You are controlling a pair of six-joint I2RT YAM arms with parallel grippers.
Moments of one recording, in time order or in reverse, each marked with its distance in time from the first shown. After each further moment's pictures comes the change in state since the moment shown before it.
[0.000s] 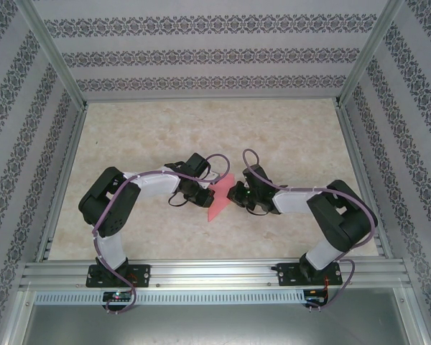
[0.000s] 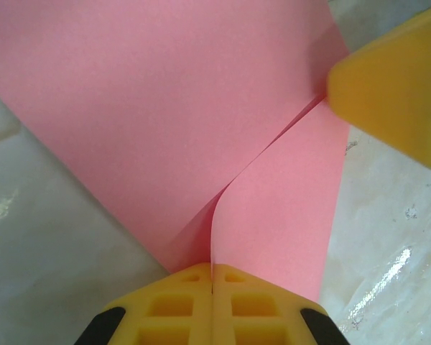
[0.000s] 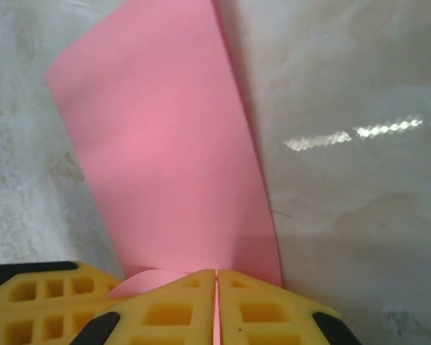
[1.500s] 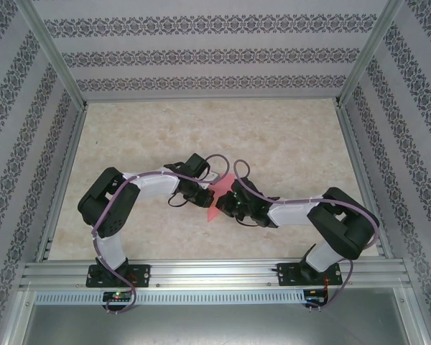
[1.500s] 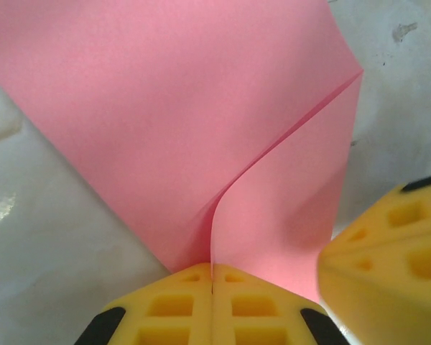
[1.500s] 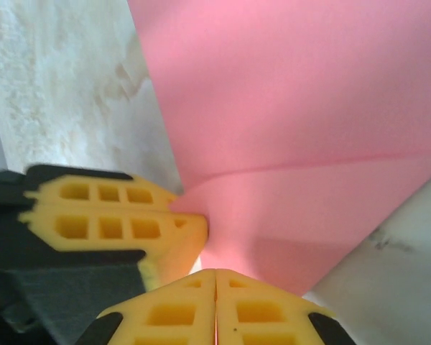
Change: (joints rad) left arm 0.000 -0.007 -0.014 0.019 0.000 -0.003; right arm 0.187 -0.041 -0.070 0.137 0.097 0.171
